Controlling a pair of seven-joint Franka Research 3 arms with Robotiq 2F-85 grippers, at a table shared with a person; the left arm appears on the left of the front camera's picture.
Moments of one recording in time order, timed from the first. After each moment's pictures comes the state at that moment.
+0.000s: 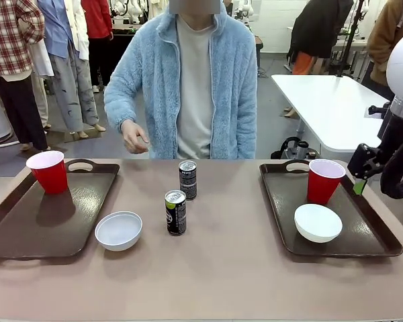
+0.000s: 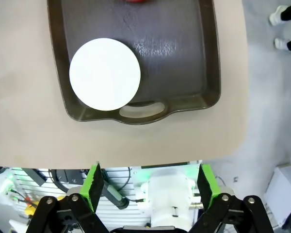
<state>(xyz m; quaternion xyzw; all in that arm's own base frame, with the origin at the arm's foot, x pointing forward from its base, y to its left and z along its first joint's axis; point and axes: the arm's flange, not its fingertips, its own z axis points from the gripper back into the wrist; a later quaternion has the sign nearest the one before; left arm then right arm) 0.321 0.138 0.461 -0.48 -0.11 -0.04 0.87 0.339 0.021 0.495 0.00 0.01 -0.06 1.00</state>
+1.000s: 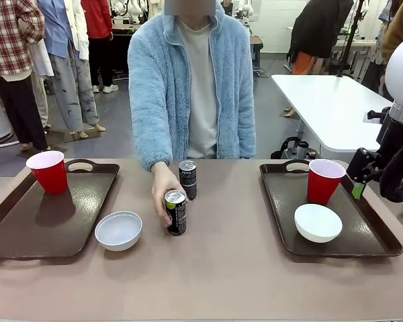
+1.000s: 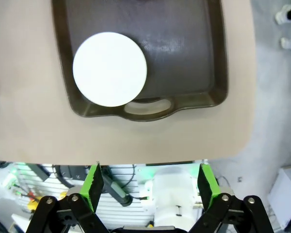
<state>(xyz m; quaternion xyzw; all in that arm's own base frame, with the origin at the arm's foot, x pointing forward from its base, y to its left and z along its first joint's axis) 0.323 0.137 0.461 -0.47 -0.11 -0.04 0.87 0.336 0.019 0.492 0.03 0.02 -0.05 1.00</state>
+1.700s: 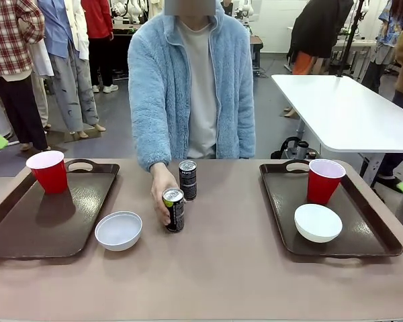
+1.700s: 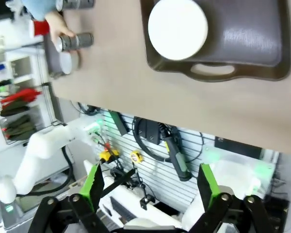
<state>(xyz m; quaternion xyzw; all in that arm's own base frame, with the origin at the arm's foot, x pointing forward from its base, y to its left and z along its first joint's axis) 0.342 0.021 0.564 -0.23 -0.07 -0.13 0.96 0.269 -0.105 0.483 0.35 0.03 -0.04 0.93</state>
